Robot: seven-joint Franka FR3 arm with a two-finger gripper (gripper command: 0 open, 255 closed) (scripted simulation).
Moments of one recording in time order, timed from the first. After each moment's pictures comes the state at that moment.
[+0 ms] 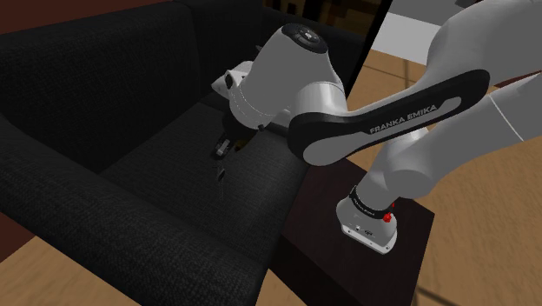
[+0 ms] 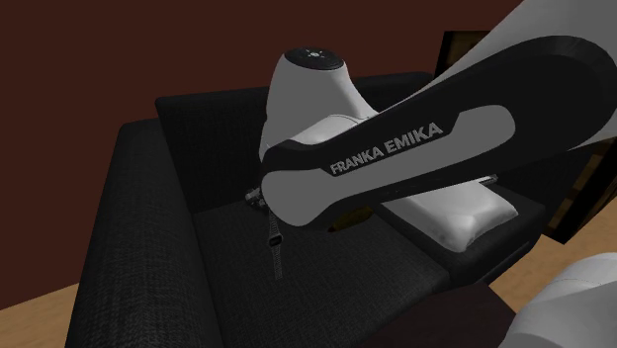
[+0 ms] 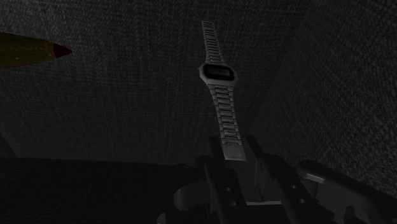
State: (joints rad) arm 0.24 -0.48 0.53 -2.62 0.14 2.62 0.25
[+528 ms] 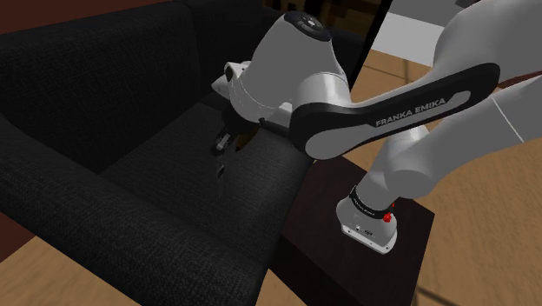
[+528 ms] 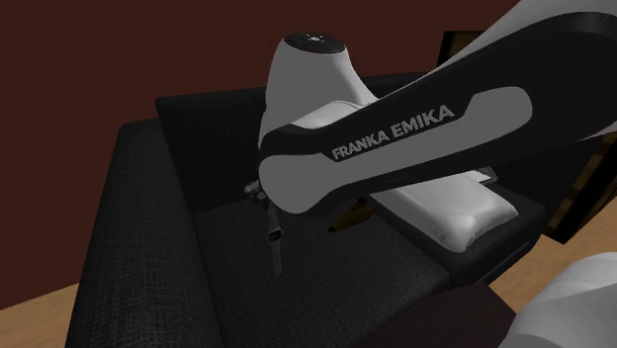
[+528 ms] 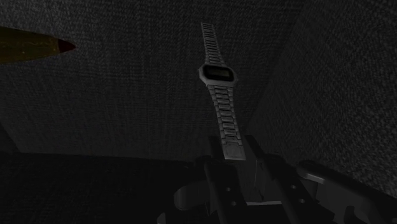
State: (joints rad) arm 0.25 -0.50 0.52 -2.60 0.15 2.58 0.24
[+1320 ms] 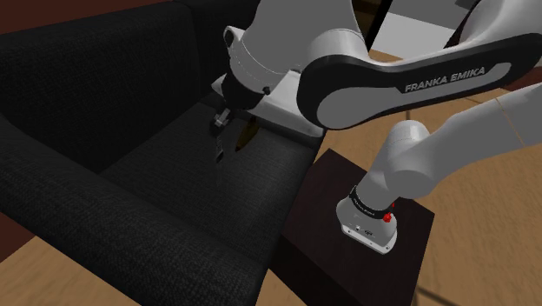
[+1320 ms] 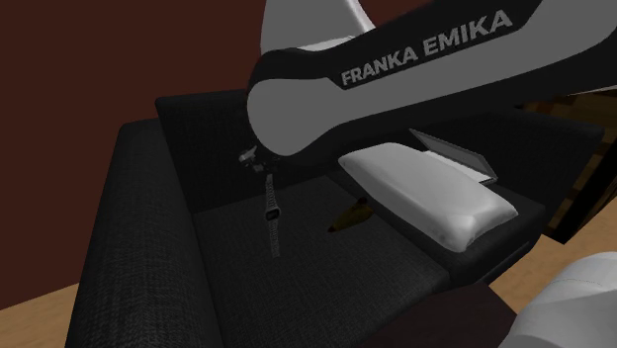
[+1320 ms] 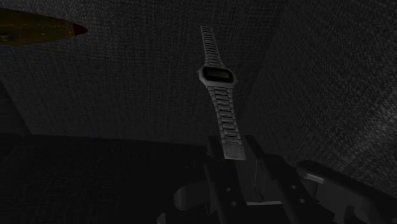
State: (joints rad) arm 0.26 -0.56 0.47 -2.48 0.15 2.40 0.22
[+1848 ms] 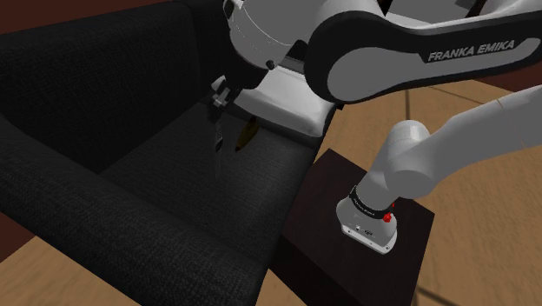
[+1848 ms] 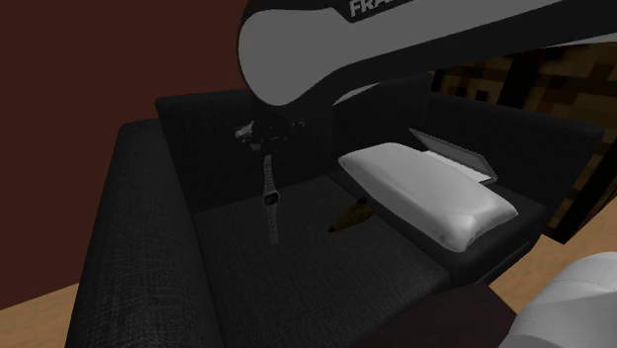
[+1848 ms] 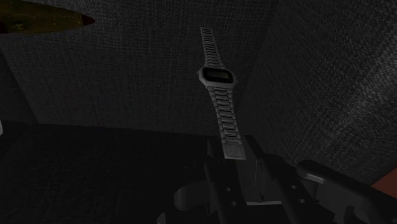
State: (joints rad) arm 0.25 -0.58 0.45 -2.39 0.15 2.29 0.21
